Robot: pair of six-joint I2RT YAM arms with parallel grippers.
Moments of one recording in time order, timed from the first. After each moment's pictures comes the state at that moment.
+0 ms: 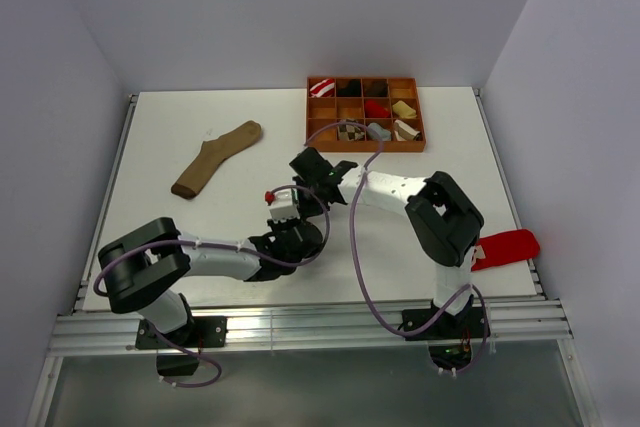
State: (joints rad) left arm -1.12 1.60 0.66 0.16 -0.84 -0.97; right arm 0.81 1.90 1.30 -0.47 -0.01 0.67
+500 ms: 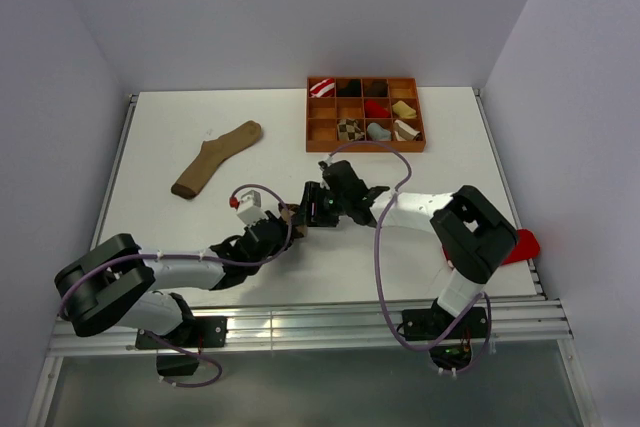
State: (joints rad) left arm -0.97 1.38 0.39 0.39 -0.51 -1.13; right arm 0.74 1.70 0.90 0.01 -0.26 0.80
